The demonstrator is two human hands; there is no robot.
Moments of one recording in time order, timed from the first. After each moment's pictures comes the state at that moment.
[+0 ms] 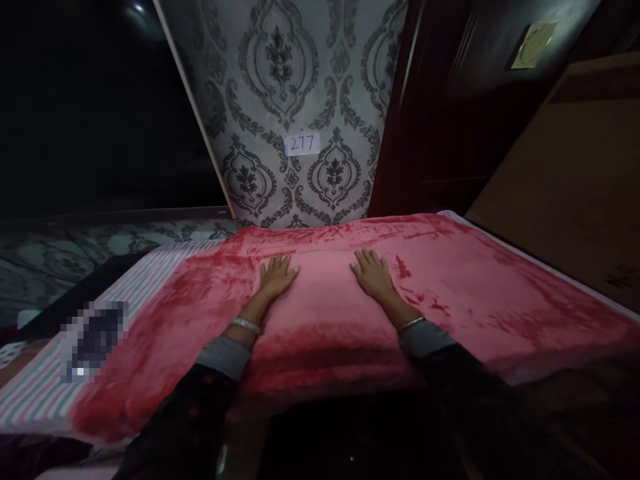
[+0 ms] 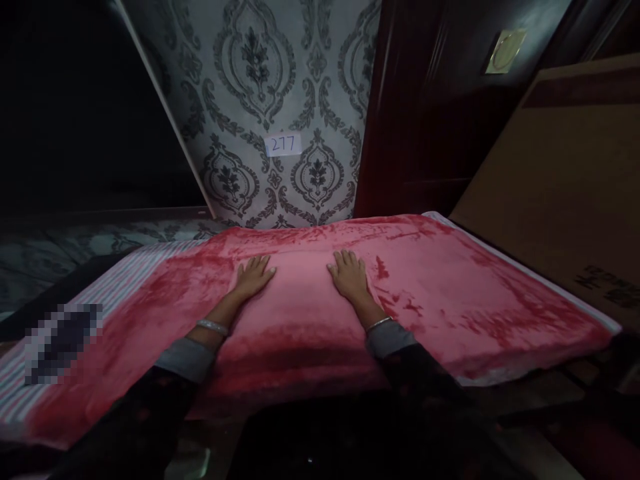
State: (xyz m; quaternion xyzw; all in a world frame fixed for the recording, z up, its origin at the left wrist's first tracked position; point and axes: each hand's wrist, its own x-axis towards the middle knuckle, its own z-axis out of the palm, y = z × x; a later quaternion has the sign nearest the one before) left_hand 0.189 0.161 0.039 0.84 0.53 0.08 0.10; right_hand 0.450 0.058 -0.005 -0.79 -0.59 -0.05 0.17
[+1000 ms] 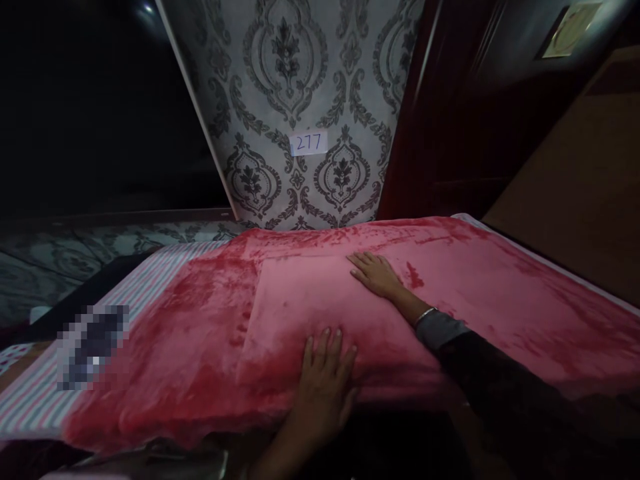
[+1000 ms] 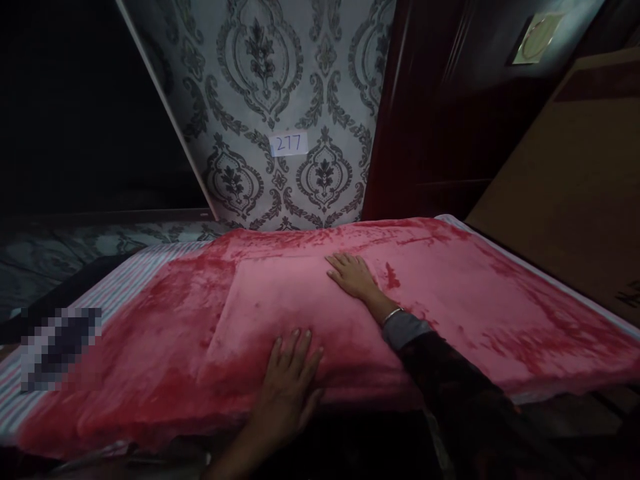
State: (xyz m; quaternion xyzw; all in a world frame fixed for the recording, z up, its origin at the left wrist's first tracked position) left_hand 0.180 -0.036 -0.042 0.94 0.27 0.22 -0.03; right_hand 0.475 0.087 -0.007 -0.69 -0.71 -0.05 0.10
